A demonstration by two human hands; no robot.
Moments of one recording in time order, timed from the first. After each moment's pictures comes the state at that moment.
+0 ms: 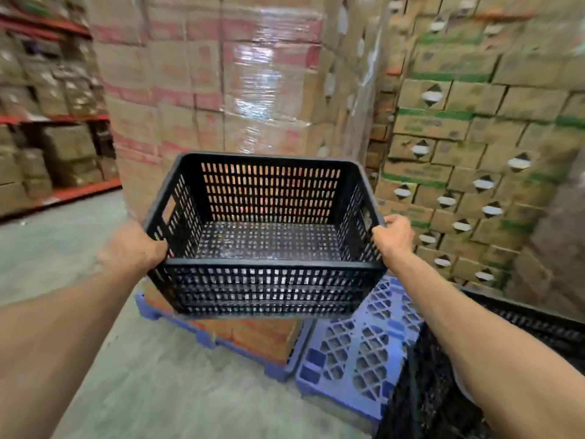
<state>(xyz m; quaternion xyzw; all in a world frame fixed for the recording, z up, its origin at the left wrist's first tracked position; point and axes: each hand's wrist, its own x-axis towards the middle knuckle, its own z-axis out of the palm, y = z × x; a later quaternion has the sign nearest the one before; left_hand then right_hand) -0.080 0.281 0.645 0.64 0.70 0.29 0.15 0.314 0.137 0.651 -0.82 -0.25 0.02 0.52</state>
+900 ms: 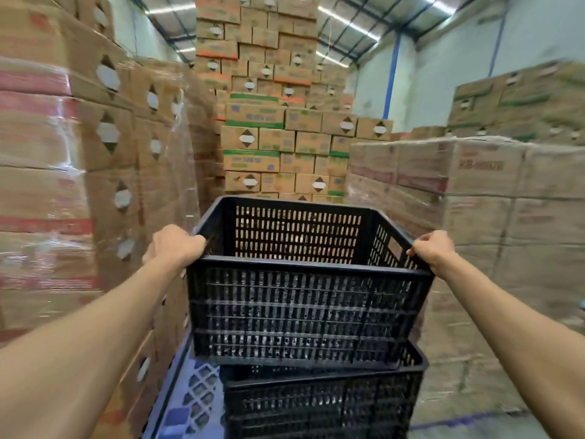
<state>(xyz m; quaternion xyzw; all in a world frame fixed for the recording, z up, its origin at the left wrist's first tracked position) 0.280 -0.005 0.742 0.80 0.45 0.28 0.29 0.586 -0.361 0.732 -0.88 -0.04 -0.13 0.45</state>
